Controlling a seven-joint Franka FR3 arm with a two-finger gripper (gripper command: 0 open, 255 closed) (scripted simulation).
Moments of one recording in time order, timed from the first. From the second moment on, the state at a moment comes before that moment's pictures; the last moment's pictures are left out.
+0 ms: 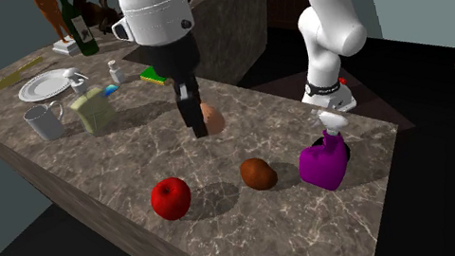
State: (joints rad) arm 0.15 0.24 0.46 -1.36 0.03 1.59 0.73
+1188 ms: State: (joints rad) arm -0.02 0.18 0.37 -1.35 0.07 1.49 0.48
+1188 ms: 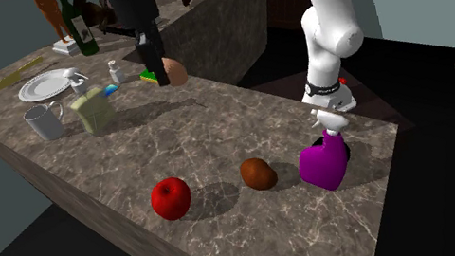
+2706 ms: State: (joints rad) arm -0.26 0.32 0.22 -1.19 0.05 1.43 0.09
